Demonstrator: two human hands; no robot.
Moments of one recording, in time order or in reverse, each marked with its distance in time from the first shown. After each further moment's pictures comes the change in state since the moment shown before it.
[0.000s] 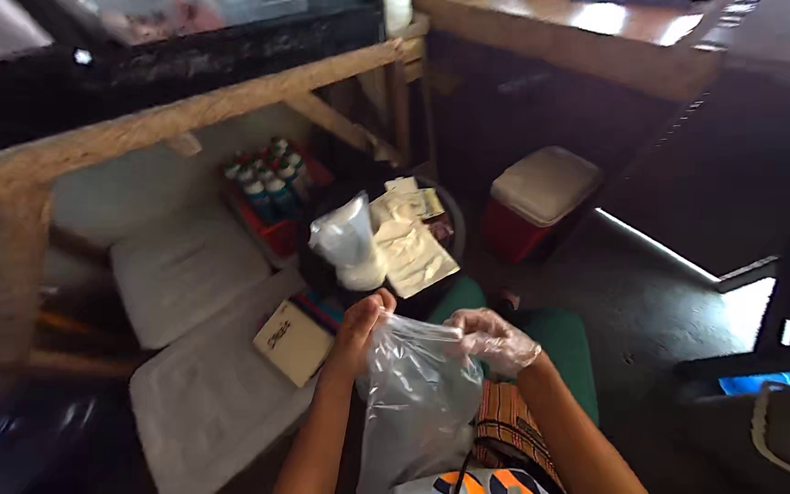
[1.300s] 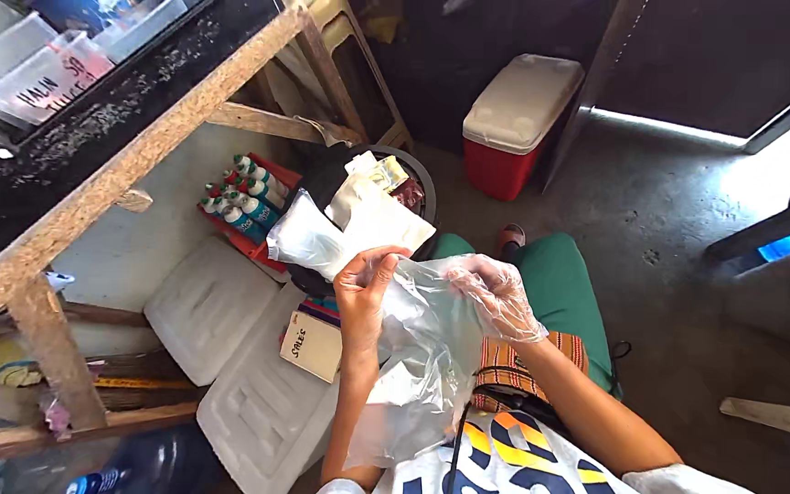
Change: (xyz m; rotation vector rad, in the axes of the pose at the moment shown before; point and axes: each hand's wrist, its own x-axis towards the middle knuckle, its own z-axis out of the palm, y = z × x) left_hand 0.024 0.021 0.085 0.296 0.027 0.130; right_hand -0.037 -0.012 0.030 -0.465 0.814 -0.268
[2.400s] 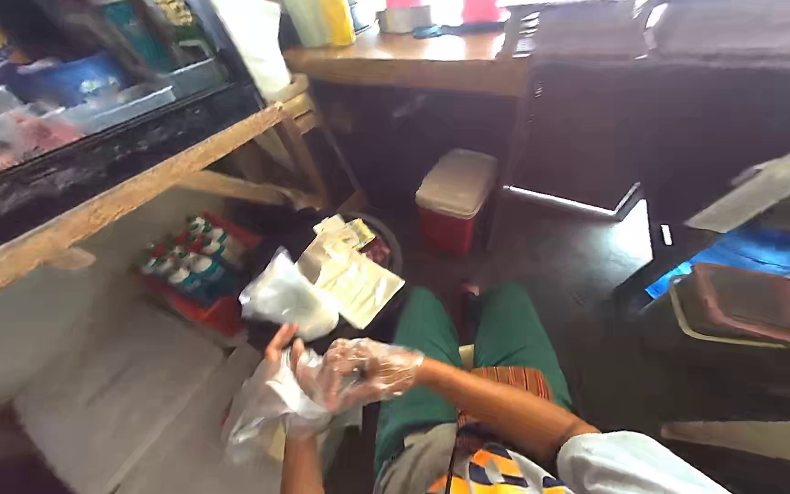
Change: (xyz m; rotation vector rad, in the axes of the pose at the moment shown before) left_hand -0.023 -0.070 -0.101 0.281 0.274 0.036; right_hand 0.028 0.016 0.101 0.077 -0.773 -0.204
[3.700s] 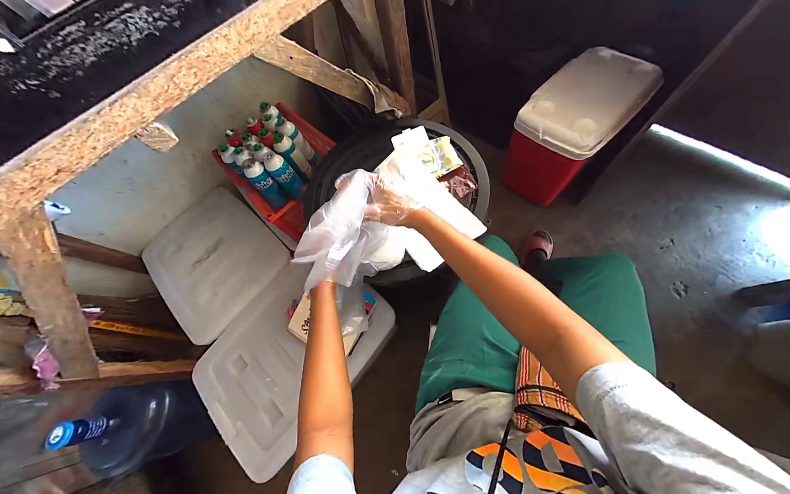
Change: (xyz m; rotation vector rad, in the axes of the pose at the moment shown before) left_hand 0.103 -0.080 -0.038 0.483 -0.039 -0.364; right_hand 0.149 0.148 -0.057 -0.149 0.111 0.225
